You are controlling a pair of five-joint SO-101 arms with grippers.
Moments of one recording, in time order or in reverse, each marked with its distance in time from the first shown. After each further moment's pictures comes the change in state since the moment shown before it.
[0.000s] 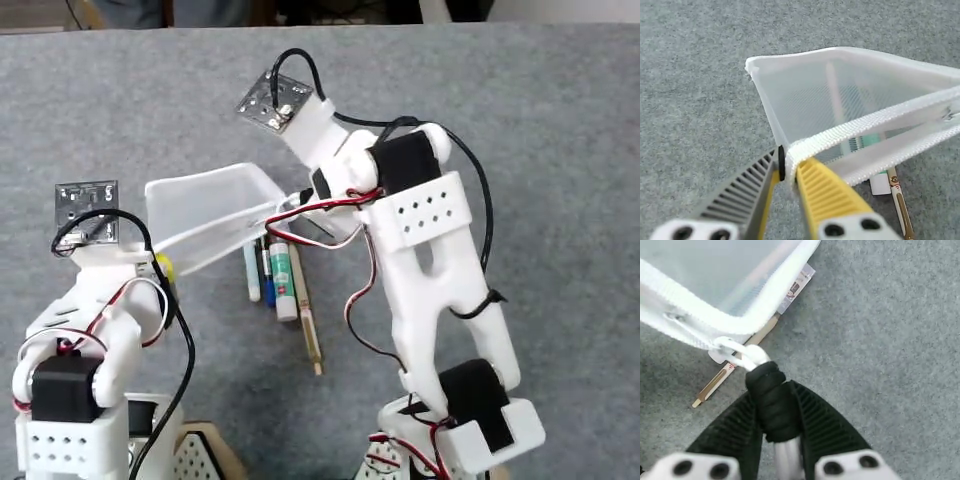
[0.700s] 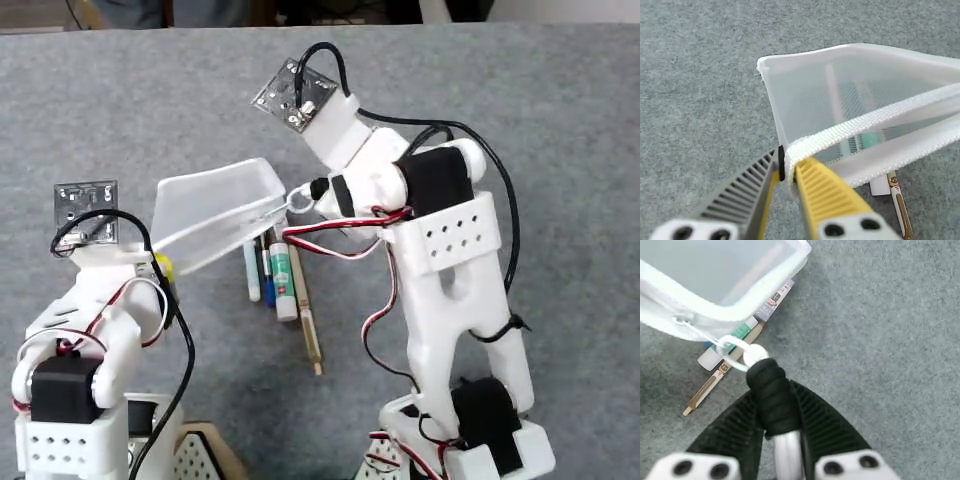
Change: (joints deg) left arm 0.0 0.0 0.0 -0.1 0.0; right arm 2.1 -6.2 0.0 -0.6 0.0
